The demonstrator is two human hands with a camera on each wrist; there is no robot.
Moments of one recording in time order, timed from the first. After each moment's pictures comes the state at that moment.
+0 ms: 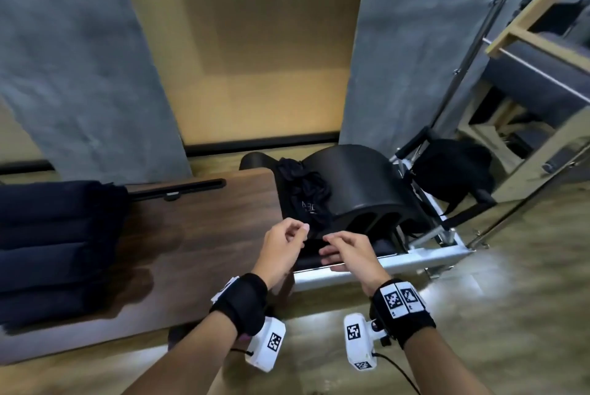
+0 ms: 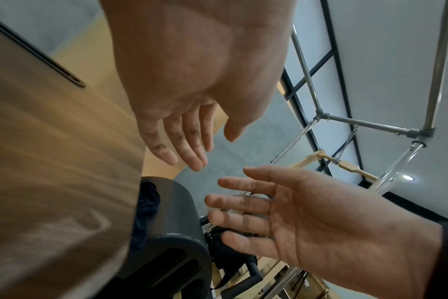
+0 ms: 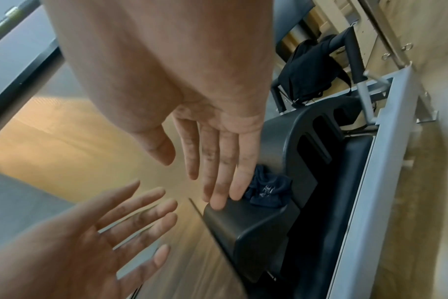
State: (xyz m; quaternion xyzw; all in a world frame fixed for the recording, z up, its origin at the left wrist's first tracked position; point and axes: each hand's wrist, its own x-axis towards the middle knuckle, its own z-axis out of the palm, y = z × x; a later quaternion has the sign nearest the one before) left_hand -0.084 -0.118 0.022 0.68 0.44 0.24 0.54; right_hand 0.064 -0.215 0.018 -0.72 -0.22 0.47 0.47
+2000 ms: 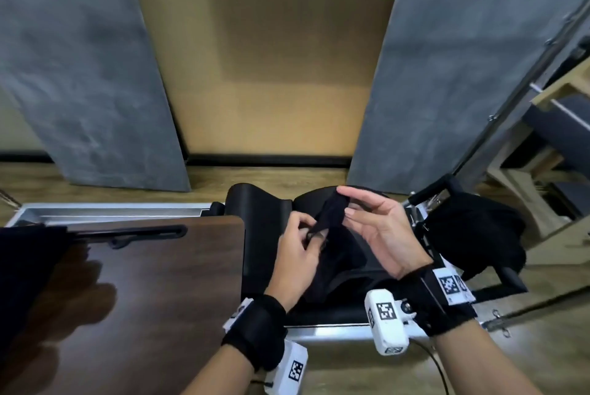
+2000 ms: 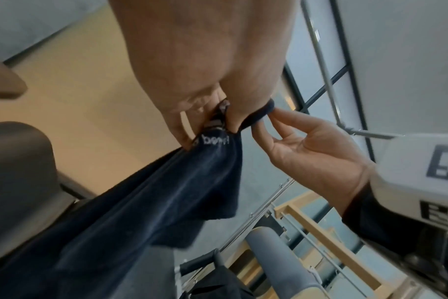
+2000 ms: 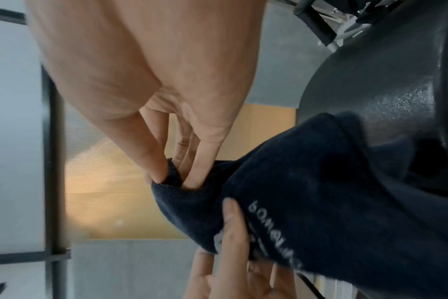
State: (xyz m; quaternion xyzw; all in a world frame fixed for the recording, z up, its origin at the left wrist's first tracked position) left_hand 0.095 -0.029 0.044 0.63 0.39 0.39 0.55; right_hand 0.272 -0.070 0.098 -0.43 -0.36 0.53 0.64
